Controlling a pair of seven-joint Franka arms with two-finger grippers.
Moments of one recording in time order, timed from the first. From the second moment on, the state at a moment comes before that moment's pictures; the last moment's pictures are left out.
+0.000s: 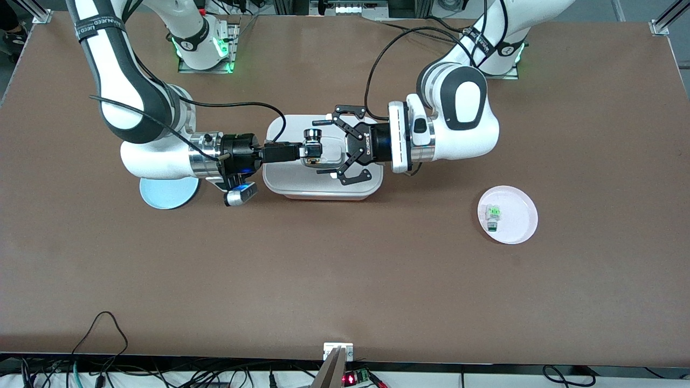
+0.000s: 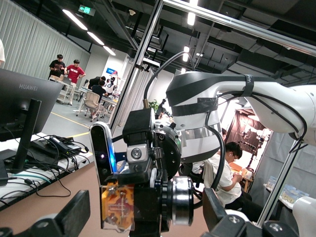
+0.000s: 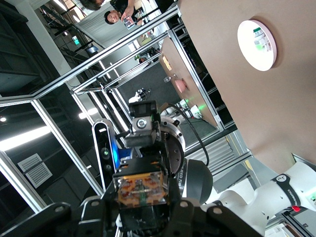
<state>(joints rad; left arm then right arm) -0.06 0.44 -0.60 -1.71 -1.86 2.29 1.90 0.31 0.36 0.06 -1.75 1.70 1.85 -0.03</state>
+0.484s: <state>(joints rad) -0.05 0.44 -0.60 -1.70 -1.82 2.28 1.80 0.24 0.36 0.05 -1.70 1.46 1.83 -0.04</state>
